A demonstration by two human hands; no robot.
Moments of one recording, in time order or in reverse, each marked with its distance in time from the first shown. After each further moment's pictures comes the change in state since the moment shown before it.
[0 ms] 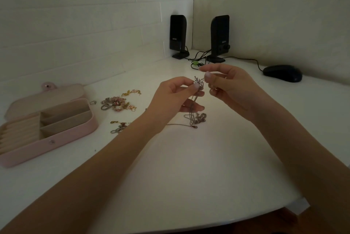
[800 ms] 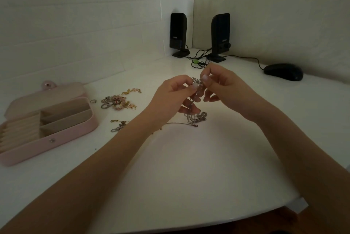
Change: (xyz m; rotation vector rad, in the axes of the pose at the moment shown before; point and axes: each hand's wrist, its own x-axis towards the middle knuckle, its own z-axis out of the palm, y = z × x) left_hand 0.002 -0.001 -0.003 0.130 -0.036 0.016; right_hand 0.001 0.006 0.003 -0.463 -0.126 -0.161
